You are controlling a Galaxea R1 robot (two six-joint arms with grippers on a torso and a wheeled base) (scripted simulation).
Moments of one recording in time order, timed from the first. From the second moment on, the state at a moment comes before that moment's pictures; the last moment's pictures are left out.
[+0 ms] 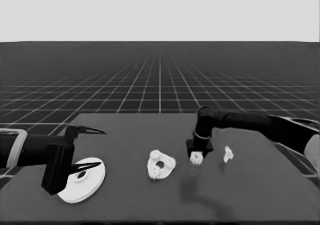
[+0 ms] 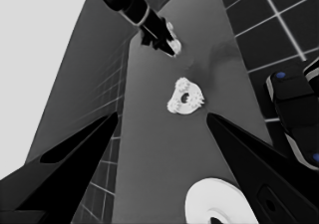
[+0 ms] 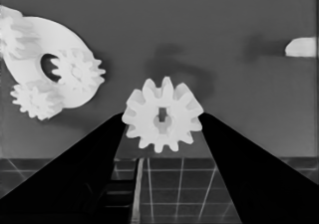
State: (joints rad) left arm -0.34 1.75 -0.42 0.31 0.68 0.35; right arm 0.02 2.58 -1.28 -0.17 -1.53 1.30
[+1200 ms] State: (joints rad) left arm -0.34 1.75 -0.42 0.31 0.68 0.35; right arm -0.10 3.09 -1.79 -0.27 -1.50 1.34
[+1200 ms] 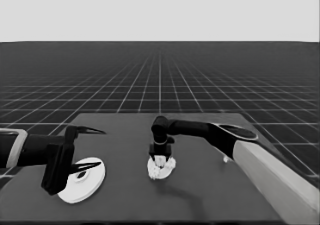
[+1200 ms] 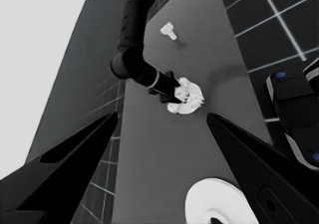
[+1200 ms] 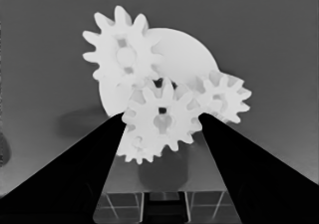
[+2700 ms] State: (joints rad) left arm -0.34 1.75 -0.42 0.31 0.68 0.35; right arm -0.11 3.09 -1.79 -0.27 -1.50 1.66
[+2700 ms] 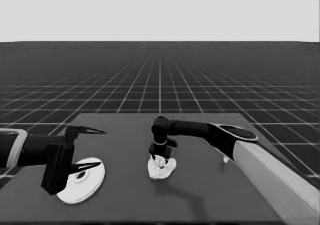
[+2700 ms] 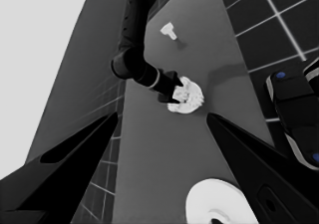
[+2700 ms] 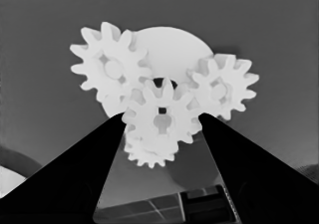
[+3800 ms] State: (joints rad) left arm -0.34 1.75 -0.42 0.31 0.68 0.35; right arm -0.11 3.09 -1.79 -0.27 -1.50 1.89
